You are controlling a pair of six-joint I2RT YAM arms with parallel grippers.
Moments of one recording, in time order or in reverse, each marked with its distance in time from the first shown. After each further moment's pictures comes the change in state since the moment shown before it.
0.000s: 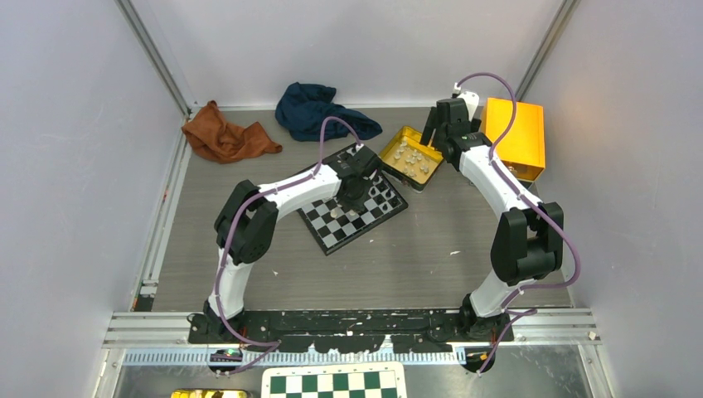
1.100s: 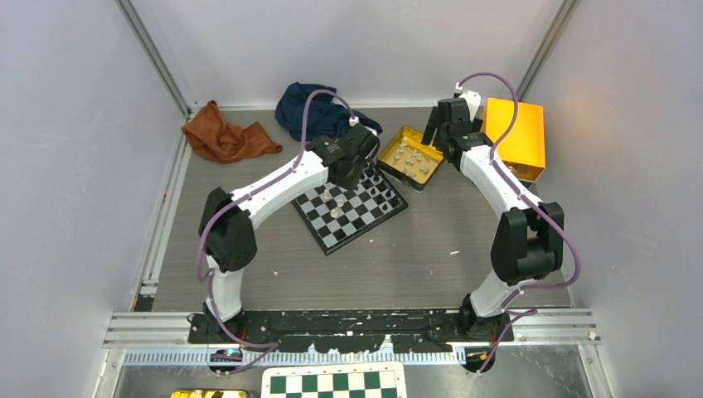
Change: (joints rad) left arm 0.000 -0.096 0.164 -0.175 -0.137 0.040; right arm -0.005 0.000 0.001 -0.001 0.010 0.000
